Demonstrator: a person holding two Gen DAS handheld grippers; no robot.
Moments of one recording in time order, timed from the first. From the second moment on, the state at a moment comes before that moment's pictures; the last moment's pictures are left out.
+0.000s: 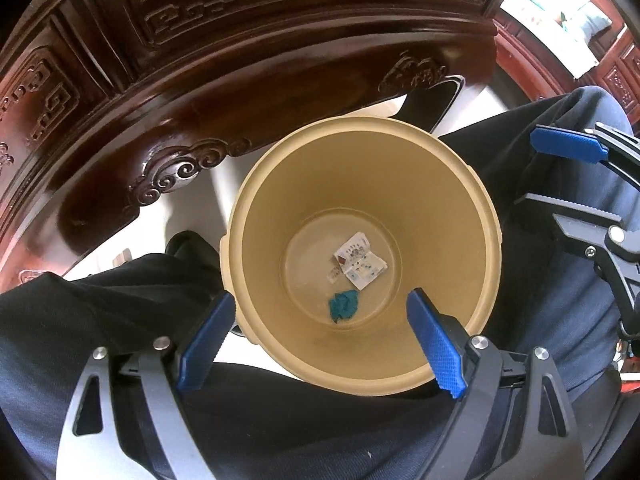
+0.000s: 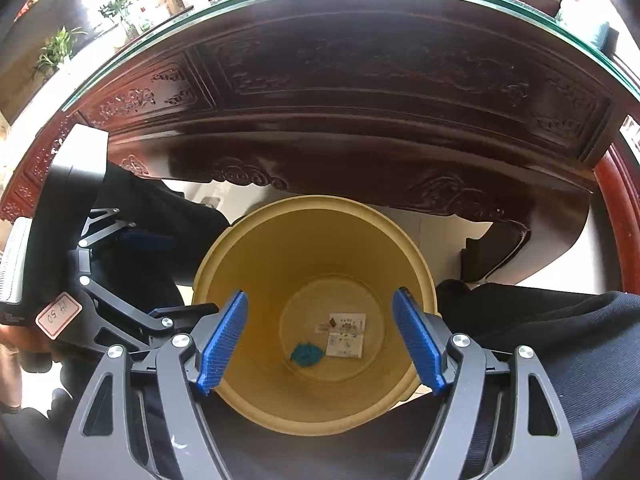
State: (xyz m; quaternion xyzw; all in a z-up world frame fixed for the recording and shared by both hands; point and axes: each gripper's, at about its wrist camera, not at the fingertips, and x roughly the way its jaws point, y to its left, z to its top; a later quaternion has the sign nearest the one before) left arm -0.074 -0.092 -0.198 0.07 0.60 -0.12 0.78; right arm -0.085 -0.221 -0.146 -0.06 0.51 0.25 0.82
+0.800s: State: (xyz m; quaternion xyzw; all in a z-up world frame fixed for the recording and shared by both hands) left arm 0.025 -0.028 -0.013 -0.05 0.34 0.02 0.94; right arm -0.011 -0.213 0.026 0.02 0.21 0.25 0.94
